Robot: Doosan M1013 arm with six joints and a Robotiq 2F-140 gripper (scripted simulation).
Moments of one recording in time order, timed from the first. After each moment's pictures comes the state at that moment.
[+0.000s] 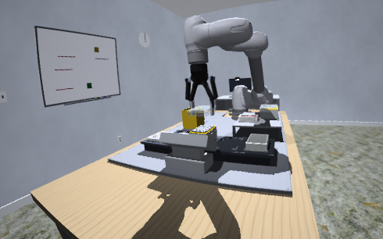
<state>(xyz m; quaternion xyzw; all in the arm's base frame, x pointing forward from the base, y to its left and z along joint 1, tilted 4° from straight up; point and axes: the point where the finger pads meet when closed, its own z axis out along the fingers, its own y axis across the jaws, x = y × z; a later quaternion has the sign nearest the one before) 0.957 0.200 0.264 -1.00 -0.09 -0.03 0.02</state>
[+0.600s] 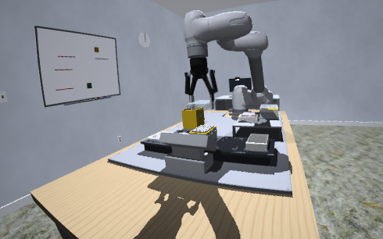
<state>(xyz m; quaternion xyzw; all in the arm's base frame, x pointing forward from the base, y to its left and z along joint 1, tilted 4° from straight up) 0.956 0.200 0.290 -1.00 -0.09 -0.03 0.02</state>
